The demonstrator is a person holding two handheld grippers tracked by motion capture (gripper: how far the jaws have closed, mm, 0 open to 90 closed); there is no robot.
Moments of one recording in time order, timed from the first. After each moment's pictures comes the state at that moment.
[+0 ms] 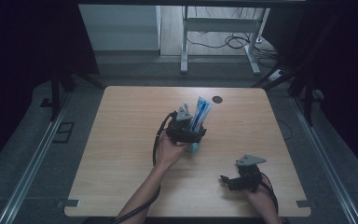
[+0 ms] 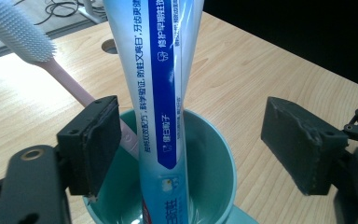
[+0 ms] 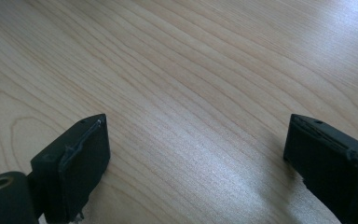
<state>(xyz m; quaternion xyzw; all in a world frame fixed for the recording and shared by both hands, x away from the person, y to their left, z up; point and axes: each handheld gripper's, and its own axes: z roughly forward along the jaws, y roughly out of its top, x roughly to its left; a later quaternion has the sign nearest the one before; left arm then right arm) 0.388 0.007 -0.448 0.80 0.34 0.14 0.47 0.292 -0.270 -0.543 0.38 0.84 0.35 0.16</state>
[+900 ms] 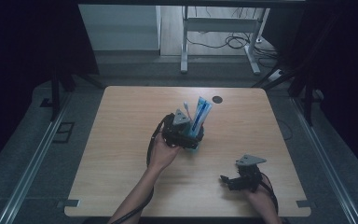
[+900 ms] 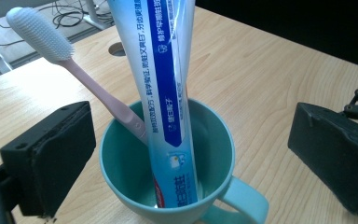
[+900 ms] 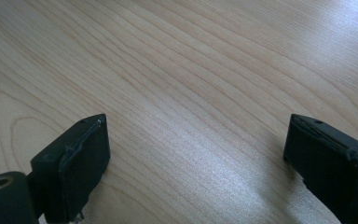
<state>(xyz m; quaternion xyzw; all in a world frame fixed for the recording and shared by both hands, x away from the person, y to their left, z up) 0.375 0.019 -0.442 0.82 0.31 0.17 0.46 0.292 -0.270 -0.543 0.38 0.84 0.35 0.16</state>
